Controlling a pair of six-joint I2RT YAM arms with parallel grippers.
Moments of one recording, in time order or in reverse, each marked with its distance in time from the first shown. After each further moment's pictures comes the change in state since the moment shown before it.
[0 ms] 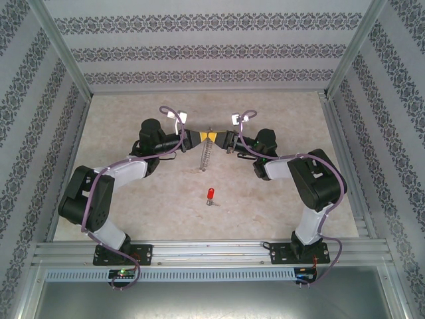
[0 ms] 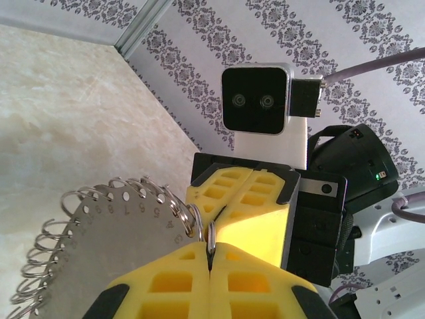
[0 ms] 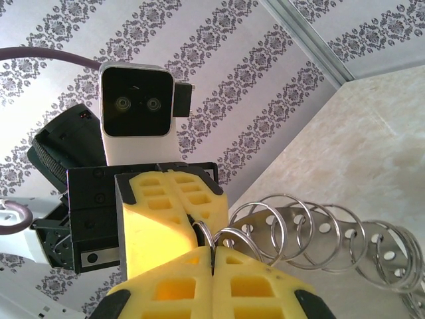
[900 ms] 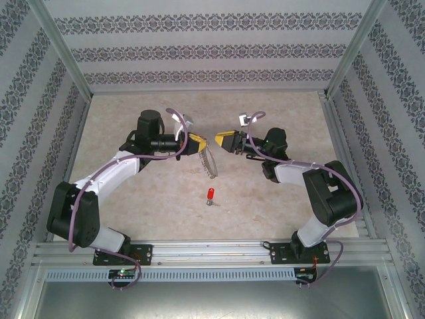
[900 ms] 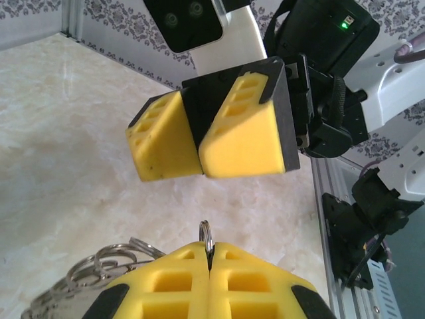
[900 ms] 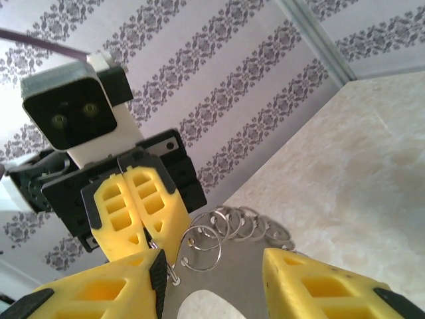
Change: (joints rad) left arm -0.004 -0.149 0.149 -0.618 0.151 0.687; right arm -0.043 -0.177 -0.068 -0.153 -0.090 -0.092
